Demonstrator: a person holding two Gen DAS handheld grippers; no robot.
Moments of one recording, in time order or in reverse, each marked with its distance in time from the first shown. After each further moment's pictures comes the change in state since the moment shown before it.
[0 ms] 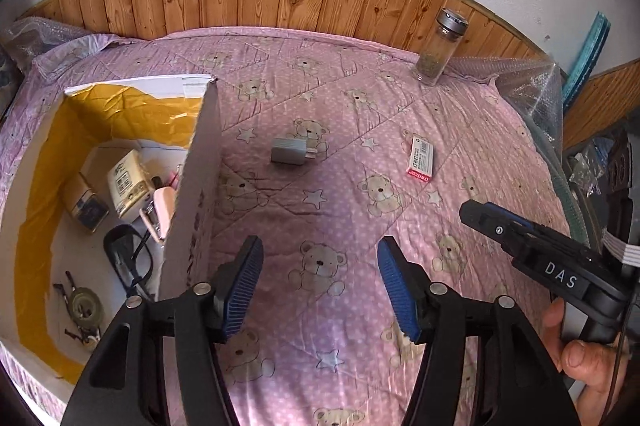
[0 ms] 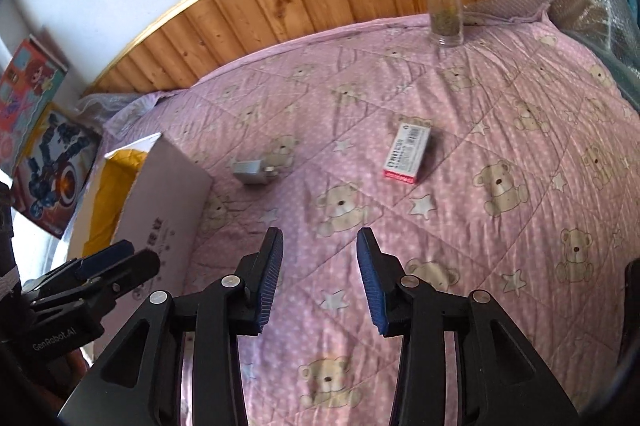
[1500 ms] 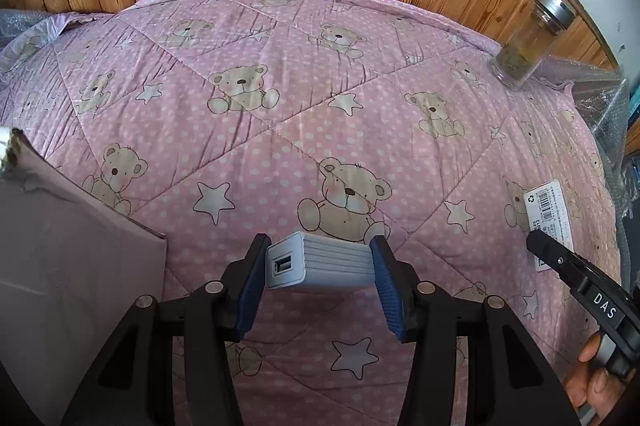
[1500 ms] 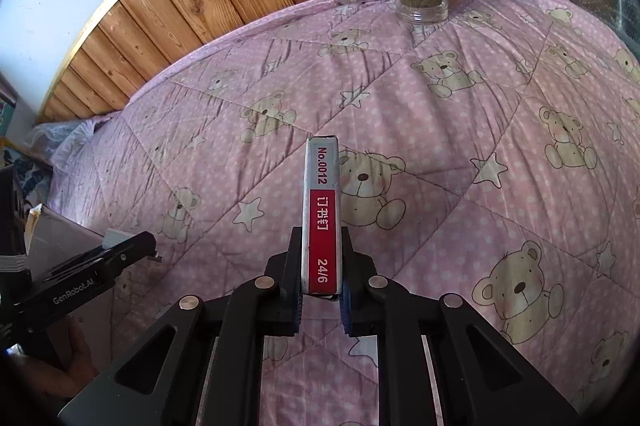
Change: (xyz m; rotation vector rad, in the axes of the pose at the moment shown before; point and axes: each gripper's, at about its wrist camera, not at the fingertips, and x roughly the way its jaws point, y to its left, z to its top) left arm 0.175 0.026 0.083 -0.052 0.094 0.077; right arm 0.112 -0.059 0.060 0.053 0.023 -0.036
